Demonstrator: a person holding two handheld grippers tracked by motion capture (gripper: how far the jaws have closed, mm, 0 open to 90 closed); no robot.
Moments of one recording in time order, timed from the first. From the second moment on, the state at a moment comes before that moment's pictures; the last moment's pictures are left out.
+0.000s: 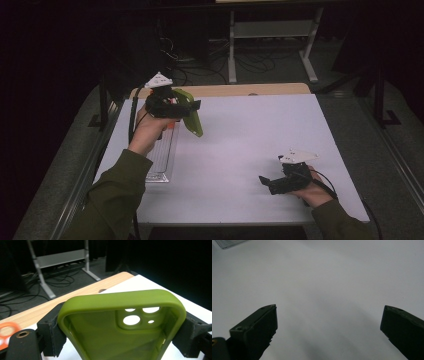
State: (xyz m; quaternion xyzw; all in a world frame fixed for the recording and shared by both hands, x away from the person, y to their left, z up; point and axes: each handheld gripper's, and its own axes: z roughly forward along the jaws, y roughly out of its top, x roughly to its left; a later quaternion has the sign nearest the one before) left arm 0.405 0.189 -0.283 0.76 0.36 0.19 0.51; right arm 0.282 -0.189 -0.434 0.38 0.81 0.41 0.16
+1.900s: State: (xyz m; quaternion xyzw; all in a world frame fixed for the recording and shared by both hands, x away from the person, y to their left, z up) left arm 0.476 0.236 -0.353 0.70 0.56 0.31 0.31; right arm 0.282 -0.189 -0.434 0.38 0.81 0.41 0.16
